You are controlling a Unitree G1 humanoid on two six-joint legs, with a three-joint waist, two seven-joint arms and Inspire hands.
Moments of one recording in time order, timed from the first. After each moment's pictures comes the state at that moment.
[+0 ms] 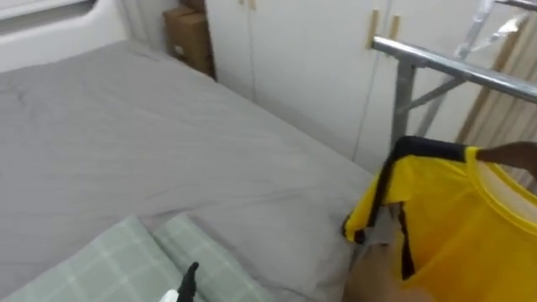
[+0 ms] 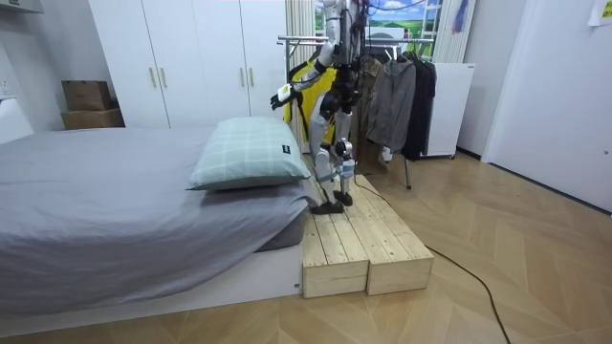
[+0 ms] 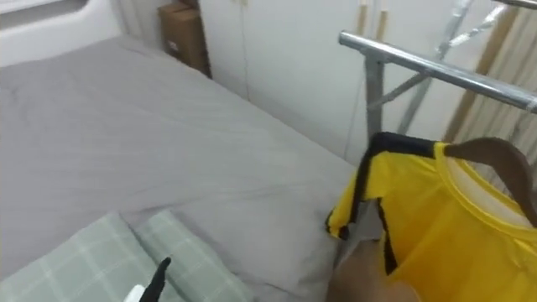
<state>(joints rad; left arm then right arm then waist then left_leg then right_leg) 0.11 0.16 -0.19 0.66 0.39 -0.26 0.20 0.02 -0.21 0.11 1.25 0.23 -0.13 0.18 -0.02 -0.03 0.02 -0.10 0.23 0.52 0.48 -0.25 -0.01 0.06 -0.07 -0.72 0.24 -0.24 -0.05</state>
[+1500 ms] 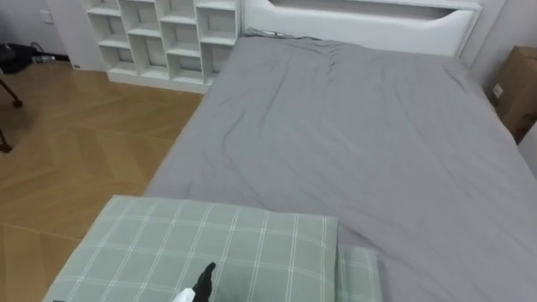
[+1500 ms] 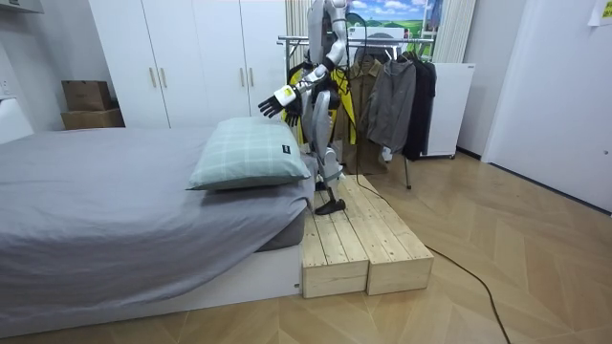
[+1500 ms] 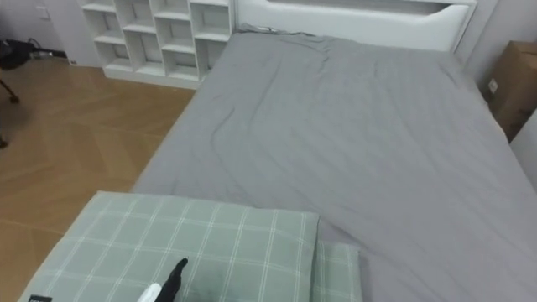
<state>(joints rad) 0.08 0.20 -0.26 0.66 0.38 -0.22 0.23 0.00 -0.20 0.16 1.33 0.23 -0.13 0.13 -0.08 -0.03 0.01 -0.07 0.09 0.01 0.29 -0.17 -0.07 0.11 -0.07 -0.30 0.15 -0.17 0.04</state>
